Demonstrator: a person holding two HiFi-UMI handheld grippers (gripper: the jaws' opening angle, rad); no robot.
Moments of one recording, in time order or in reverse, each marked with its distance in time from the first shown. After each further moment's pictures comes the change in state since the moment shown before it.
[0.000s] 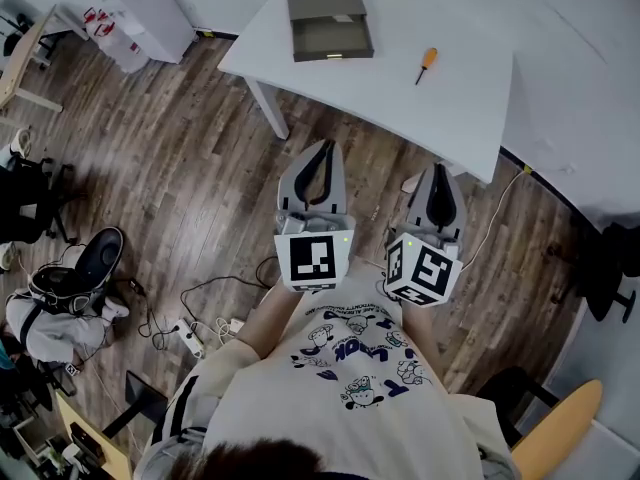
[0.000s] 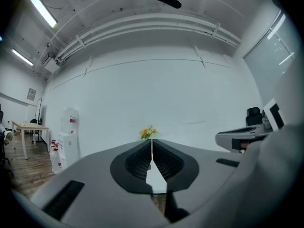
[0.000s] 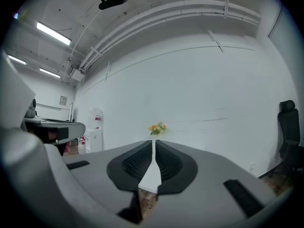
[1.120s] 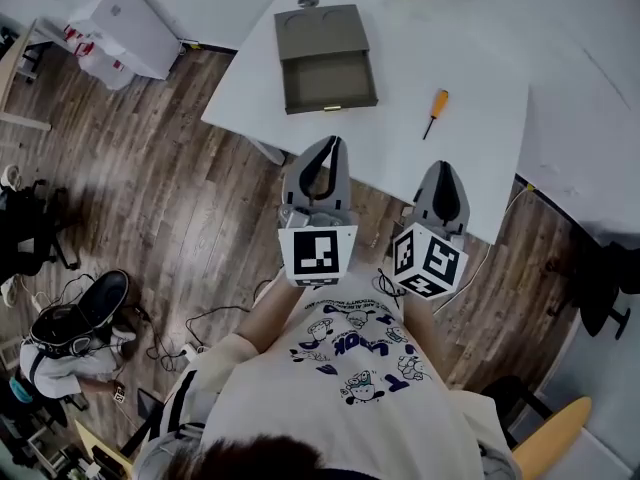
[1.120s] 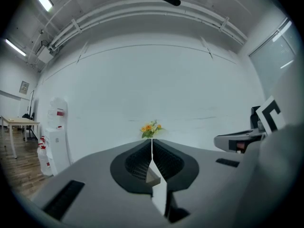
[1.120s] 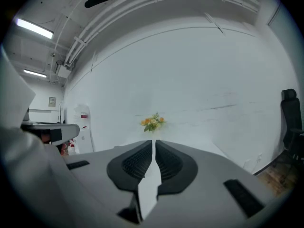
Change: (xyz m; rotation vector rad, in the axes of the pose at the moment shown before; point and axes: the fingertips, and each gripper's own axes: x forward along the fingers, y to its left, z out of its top) left arm 0.183 0.056 -0.025 -0.022 0.054 -0.051; right arm 0.190 -0.008 -0.021 0.082 0.090 -0.065
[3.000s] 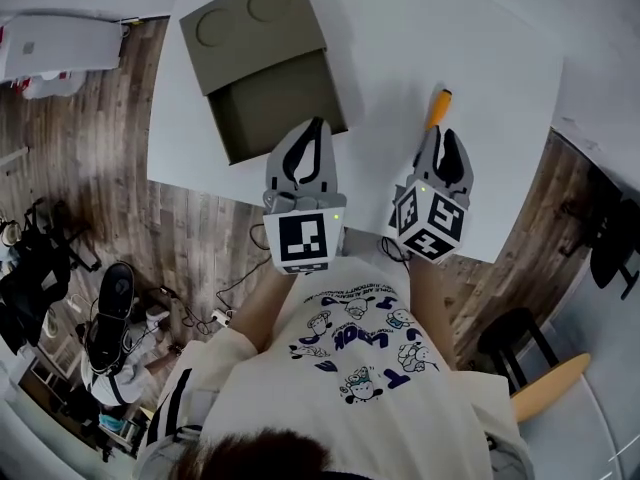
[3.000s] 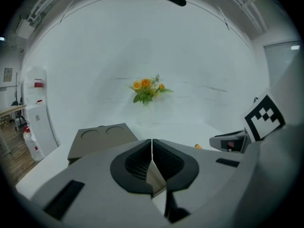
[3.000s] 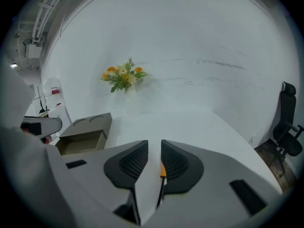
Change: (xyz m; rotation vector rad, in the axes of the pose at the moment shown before) left arm 0.192 0.001 -0.119 -0.042 0.355 -0.096; right arm 0.188 -0.079 -0.116 0.035 0.405 -0.155
